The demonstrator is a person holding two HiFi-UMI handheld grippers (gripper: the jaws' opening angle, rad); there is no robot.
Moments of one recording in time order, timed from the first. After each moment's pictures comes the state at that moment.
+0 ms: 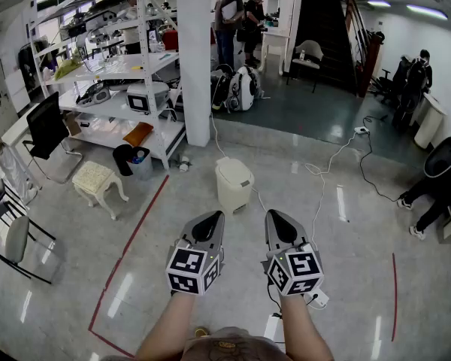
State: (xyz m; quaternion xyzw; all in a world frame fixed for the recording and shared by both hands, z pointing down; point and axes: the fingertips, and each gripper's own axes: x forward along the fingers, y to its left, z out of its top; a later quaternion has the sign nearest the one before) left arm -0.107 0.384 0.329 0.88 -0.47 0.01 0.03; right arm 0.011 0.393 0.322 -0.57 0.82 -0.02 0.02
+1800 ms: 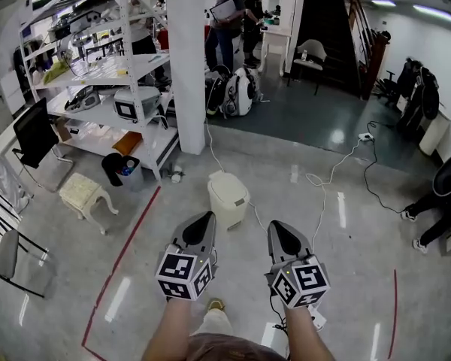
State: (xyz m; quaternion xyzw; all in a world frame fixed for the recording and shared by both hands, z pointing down) left arm -0.073 0.218 0.327 0.87 -0.49 -0.01 0.03; right arm 0.070 0.246 0.335 -0.56 0.83 -0.04 0.04
